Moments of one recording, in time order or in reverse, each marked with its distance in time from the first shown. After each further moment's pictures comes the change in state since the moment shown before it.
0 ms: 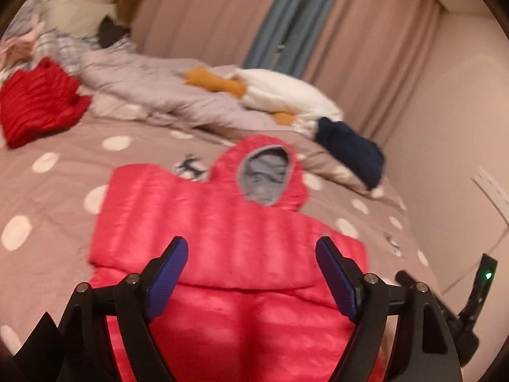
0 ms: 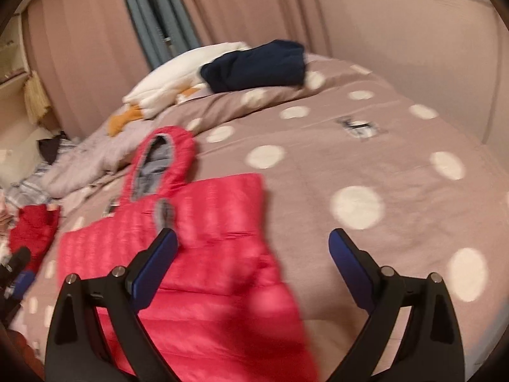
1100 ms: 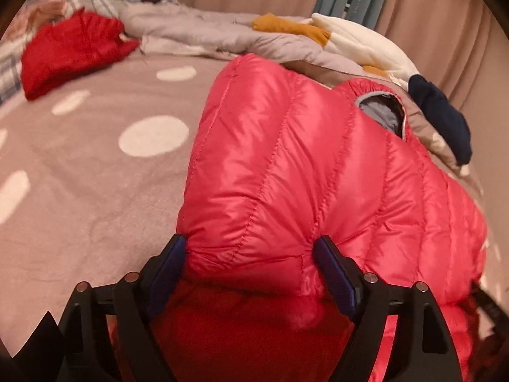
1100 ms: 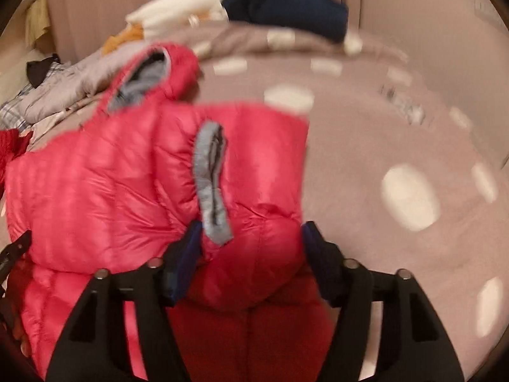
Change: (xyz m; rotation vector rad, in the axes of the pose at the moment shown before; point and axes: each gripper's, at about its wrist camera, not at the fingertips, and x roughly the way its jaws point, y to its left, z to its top) left arm 0.105 0.094 -0.034 -0.052 0.152 0.228; right arm 0.112 0.018 -0.035 -0.193 0.221 -0.110
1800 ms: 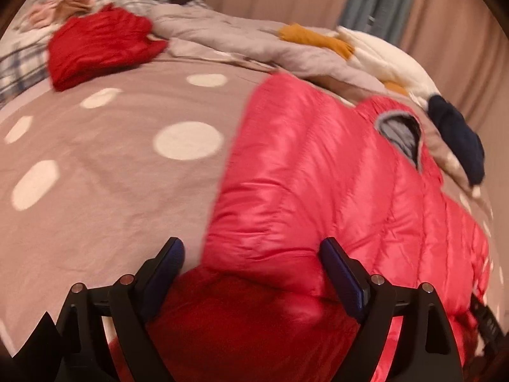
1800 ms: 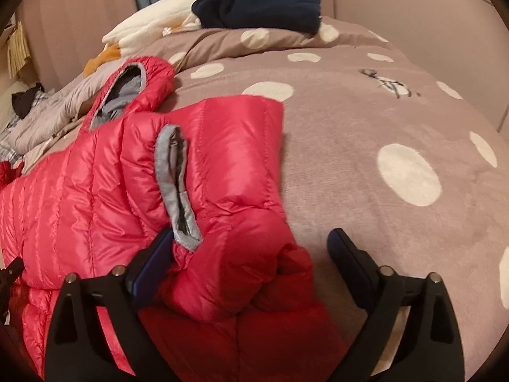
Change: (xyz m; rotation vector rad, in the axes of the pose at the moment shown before) left arm -0.025 0.011 0.000 -0.077 -0.046 0.100; right arm -0.007 -0.011 -0.008 0.108 -0.065 -0.036
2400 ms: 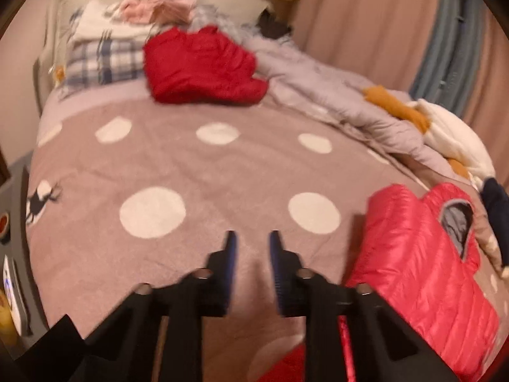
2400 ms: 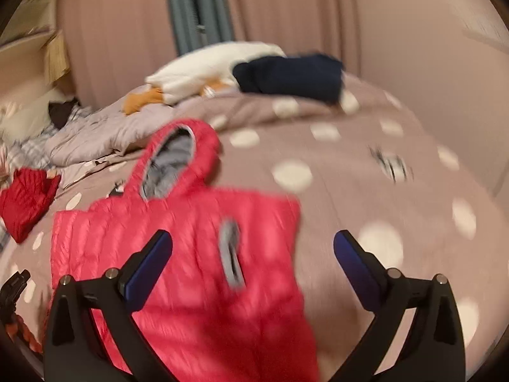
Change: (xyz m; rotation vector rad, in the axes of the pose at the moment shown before) left arm -0.039 0.088 0.031 -0.244 -0.152 0.247; right arm -0.089 0.026 0.060 -0.141 -0.186 0.094
